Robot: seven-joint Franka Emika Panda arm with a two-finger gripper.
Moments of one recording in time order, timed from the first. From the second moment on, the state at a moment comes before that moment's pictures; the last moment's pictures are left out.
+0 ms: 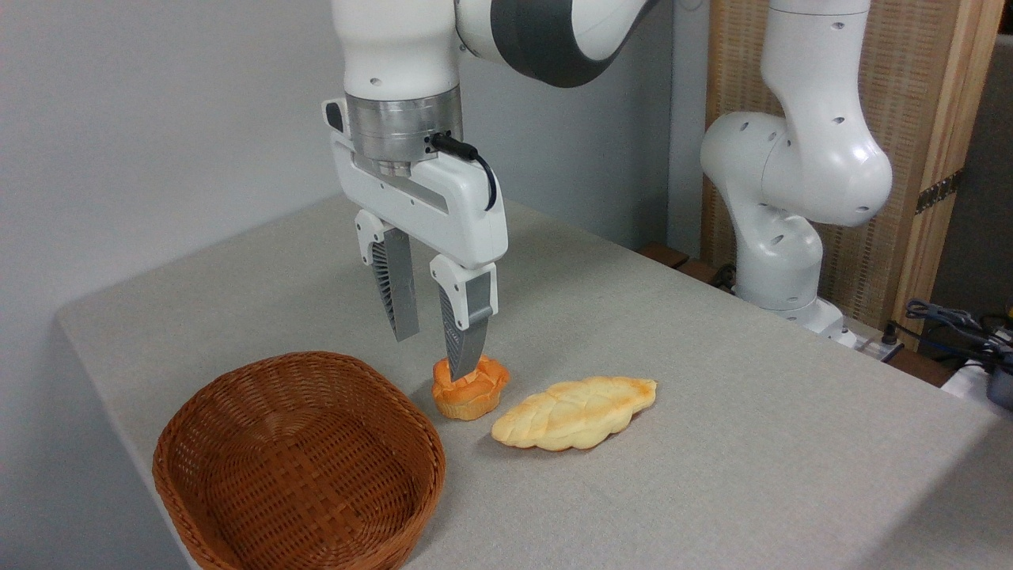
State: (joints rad) arm -0.04 -0.11 0.03 -1.93 -0.03 1.91 0.75
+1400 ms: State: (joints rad) arm -0.03 -0.10 0.03 -1.86 -0.03 1.86 0.75
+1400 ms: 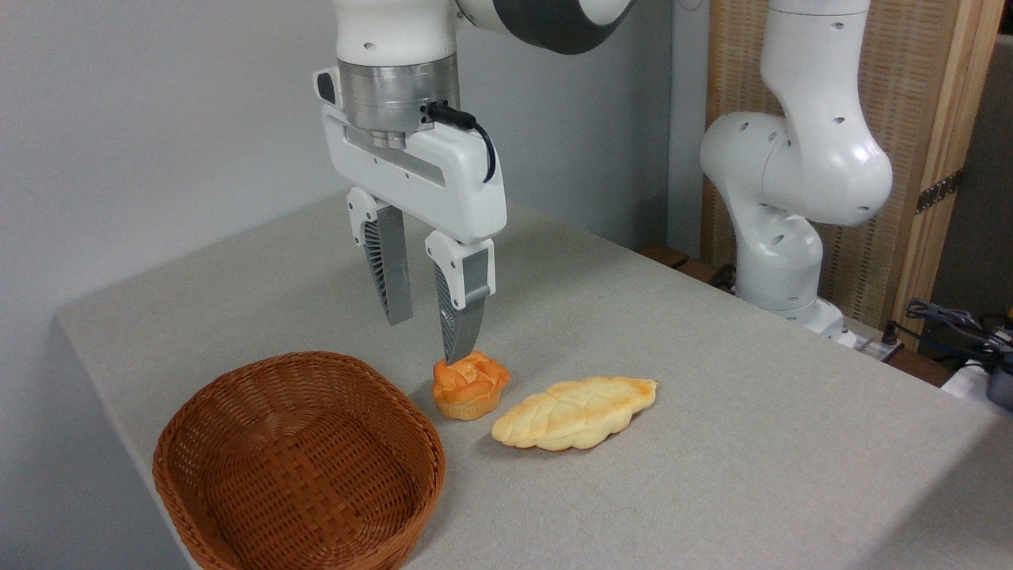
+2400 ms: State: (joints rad) arm -0.04 -0.09 0.03 -1.97 -0.03 1.79 0.85
